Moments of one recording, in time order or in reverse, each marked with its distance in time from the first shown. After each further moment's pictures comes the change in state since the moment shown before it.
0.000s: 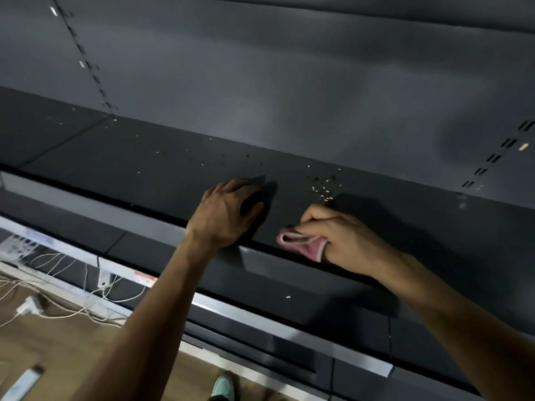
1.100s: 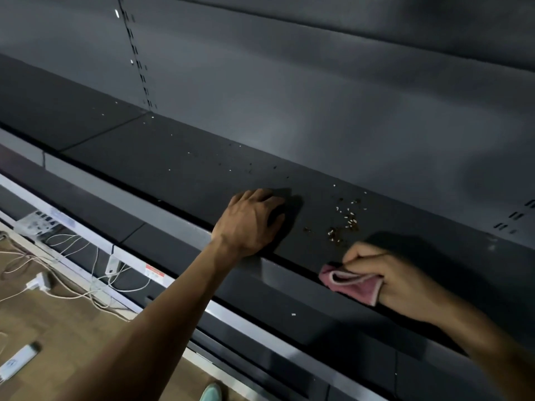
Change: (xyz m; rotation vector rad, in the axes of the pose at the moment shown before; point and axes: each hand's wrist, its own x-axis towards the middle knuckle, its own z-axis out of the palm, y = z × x) left_hand 0.000 0.005 0.001 0.038 0.017 -0.008; right_hand -0.030 0.003 -0.022 0.268 -0.126 -0.004
